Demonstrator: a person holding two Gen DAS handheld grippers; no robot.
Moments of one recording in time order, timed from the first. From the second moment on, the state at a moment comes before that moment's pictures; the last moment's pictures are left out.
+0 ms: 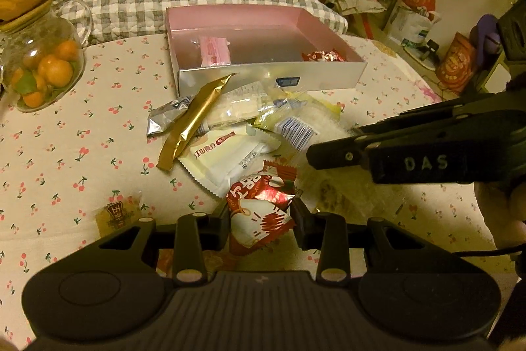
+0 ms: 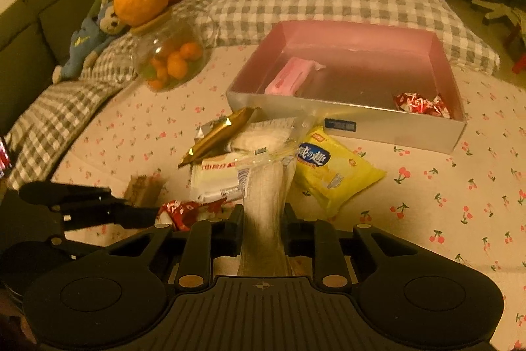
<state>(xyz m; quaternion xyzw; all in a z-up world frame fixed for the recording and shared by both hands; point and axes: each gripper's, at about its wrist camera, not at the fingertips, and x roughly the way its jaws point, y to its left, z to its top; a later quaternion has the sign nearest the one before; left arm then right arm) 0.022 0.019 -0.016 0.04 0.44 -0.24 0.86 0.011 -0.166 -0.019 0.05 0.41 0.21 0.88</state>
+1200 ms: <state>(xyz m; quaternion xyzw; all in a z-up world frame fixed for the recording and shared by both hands) 0.085 0.006 0.047 -0.06 0.42 -0.19 0.89 0.044 -0.240 0.023 0.16 0.39 0.12 0.90</state>
